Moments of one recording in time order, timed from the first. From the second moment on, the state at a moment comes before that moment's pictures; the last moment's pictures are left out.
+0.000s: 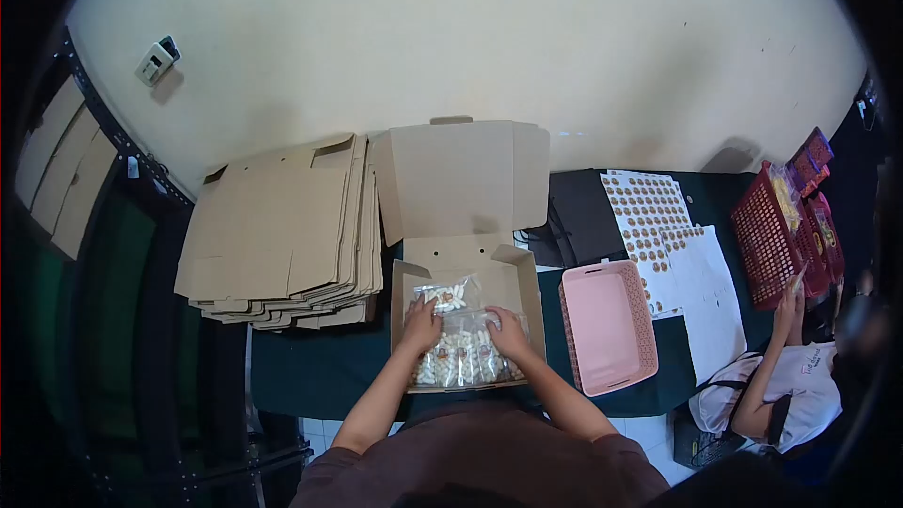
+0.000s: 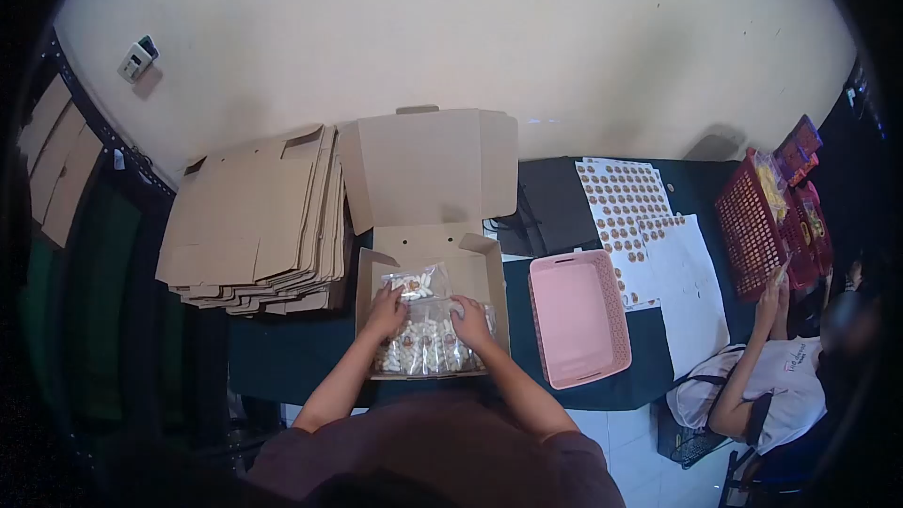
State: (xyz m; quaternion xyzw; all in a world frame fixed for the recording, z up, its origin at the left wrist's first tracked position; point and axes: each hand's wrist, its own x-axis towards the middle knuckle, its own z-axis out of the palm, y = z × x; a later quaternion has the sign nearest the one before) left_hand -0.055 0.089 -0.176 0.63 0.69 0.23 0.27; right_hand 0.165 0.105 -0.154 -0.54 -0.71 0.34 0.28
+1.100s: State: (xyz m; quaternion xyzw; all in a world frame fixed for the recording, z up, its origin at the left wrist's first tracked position) left_hand -0.034 0.088 -0.091 0.46 0.52 0.51 0.51; right_hand 0.118 0.079 -0.078 -0.49 -0.64 0.41 0.42
